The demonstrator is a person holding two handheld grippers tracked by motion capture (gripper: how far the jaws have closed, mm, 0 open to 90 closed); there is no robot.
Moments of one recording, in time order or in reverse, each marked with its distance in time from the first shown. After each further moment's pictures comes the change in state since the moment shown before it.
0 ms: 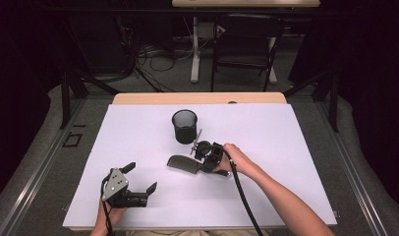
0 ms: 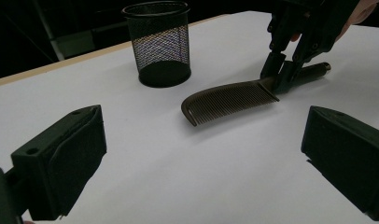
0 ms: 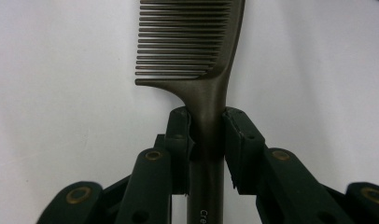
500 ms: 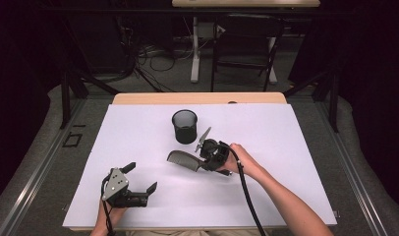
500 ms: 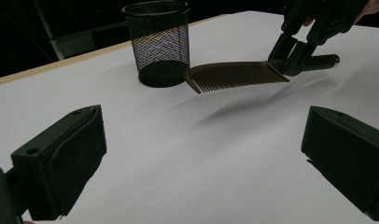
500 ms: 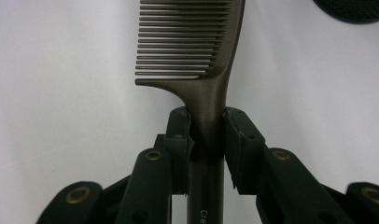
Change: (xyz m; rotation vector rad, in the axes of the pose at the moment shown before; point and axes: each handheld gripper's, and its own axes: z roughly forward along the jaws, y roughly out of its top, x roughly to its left) left arm 0.000 0.000 0.001 0.001 0.001 0.001; right arm 0.004 -0.013 -0.022 -0.112 -0.012 0.022
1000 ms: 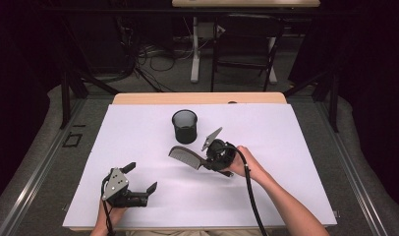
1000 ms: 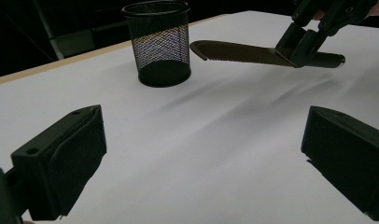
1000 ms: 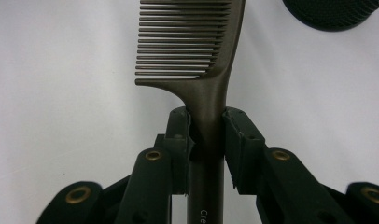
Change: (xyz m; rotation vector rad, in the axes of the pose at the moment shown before) left arm 0.000 0.000 0.000 0.001 0.000 -0.005; right arm 0.001 -0.017 -0.011 -0.124 -0.006 0.047
